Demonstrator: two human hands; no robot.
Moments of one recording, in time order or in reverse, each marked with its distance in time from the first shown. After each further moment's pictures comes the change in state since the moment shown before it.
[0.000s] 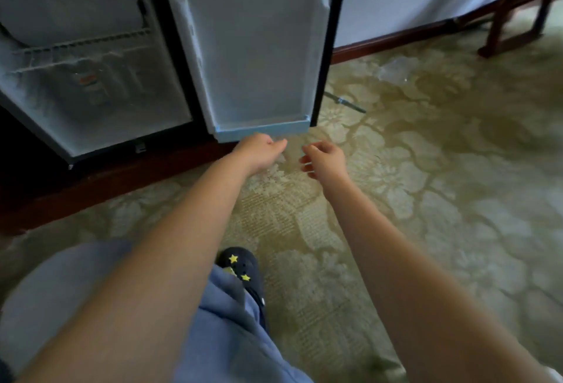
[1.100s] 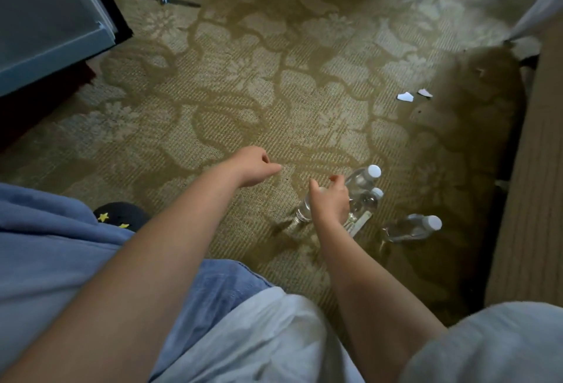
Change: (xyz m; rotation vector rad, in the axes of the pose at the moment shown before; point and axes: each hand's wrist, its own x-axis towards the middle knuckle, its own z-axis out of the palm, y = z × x) left_hand -0.131 0.093 0.251 0.330 -0.660 0.206; right_hand -0.191 0.248 -0.223 -0.361 0.728 0.583
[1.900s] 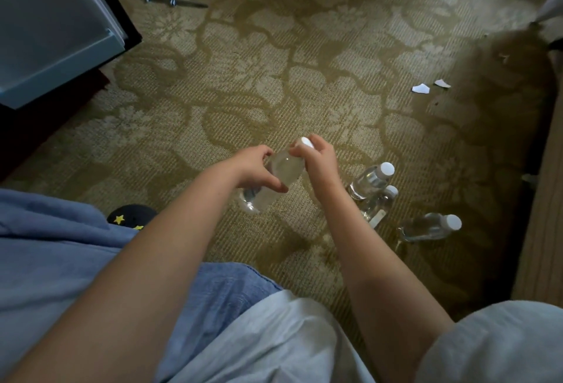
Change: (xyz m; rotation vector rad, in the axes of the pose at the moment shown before) left_hand 0.002 -0.005 -0.007 -0.065 -0.077 0.006; right_hand -0.009 -0.072 -0.018 0.656 -0.426 -0.322
